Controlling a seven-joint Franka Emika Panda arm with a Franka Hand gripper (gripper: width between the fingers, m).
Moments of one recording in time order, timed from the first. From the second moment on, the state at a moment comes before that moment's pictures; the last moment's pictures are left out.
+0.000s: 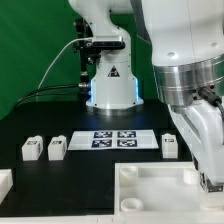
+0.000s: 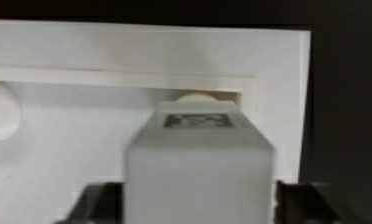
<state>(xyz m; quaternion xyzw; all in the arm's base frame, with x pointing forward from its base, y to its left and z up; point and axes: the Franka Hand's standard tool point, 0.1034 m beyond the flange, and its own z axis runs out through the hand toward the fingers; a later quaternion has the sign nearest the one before) 0.635 0.107 0.073 -0.73 0.68 0.07 0.06</state>
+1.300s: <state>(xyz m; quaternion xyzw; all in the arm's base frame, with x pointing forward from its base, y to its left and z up) 0.640 0.119 0.074 -1.00 0.06 0.00 0.05</state>
